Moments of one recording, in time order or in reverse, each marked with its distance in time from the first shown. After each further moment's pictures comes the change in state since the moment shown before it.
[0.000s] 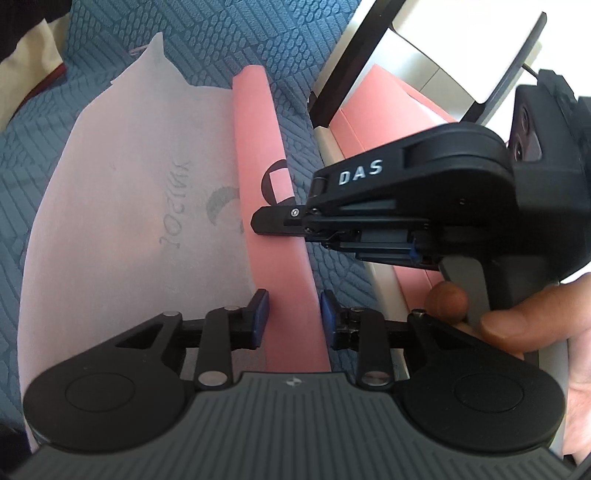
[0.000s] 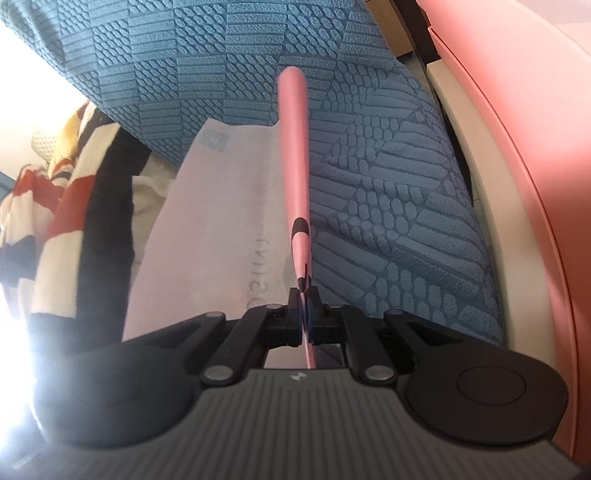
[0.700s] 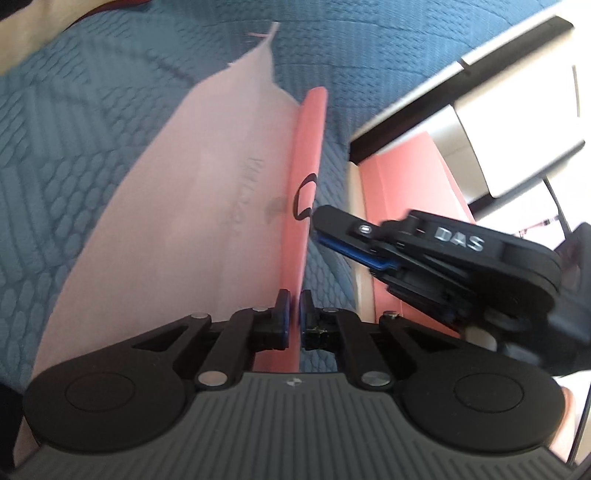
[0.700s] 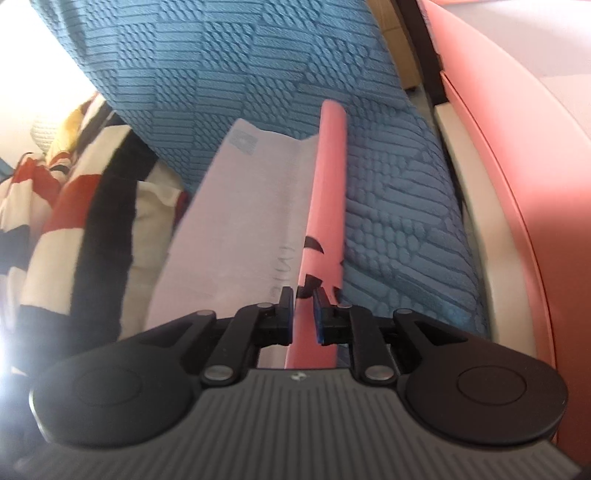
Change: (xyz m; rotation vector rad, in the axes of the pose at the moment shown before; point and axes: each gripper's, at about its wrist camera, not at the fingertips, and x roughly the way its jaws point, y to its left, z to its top) left arm -0.016 0.067 -0.003 -0.402 -0.016 -0.127; right arm -0.014 0.017 0.004 -0.087 -0.083 -0.012
